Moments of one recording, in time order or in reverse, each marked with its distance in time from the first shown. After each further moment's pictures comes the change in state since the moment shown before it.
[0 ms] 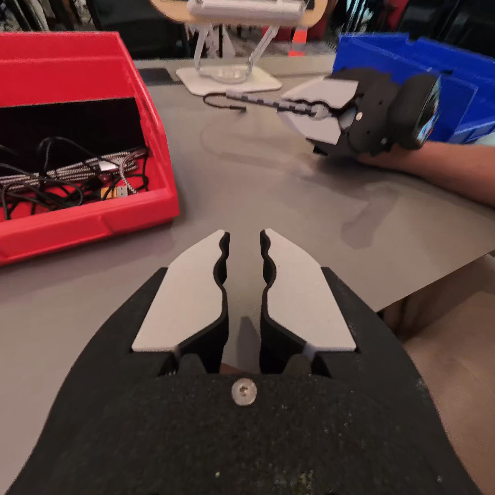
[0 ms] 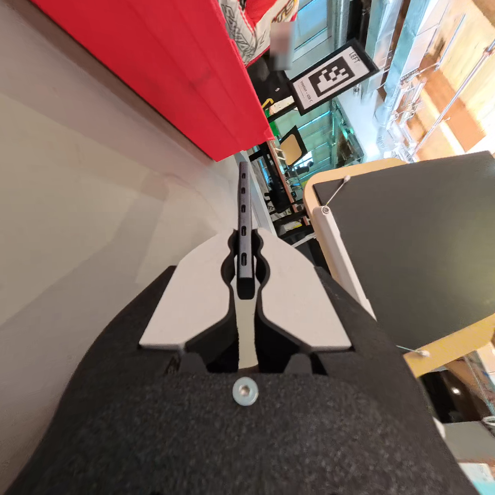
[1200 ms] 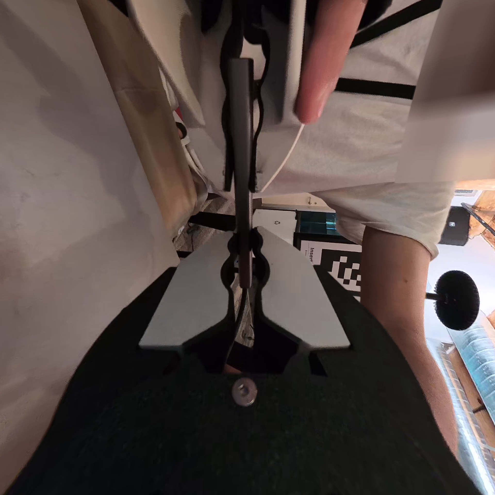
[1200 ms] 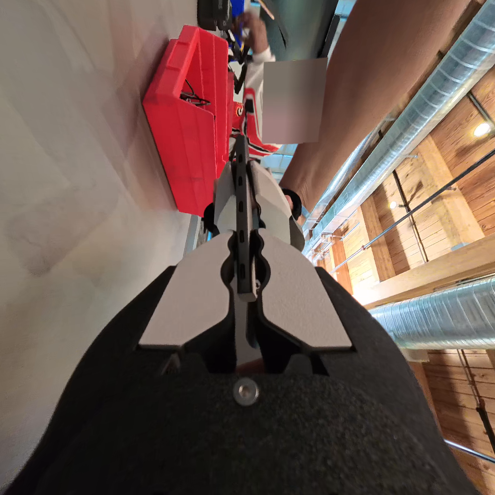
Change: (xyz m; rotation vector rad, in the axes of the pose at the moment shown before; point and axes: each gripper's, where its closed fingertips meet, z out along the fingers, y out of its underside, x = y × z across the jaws) left arm 0.131 -0.083 0.030 -1.736 1.719 0.310; right arm 0.035 -0.102 -0.156 0.310 0.023 -0.604
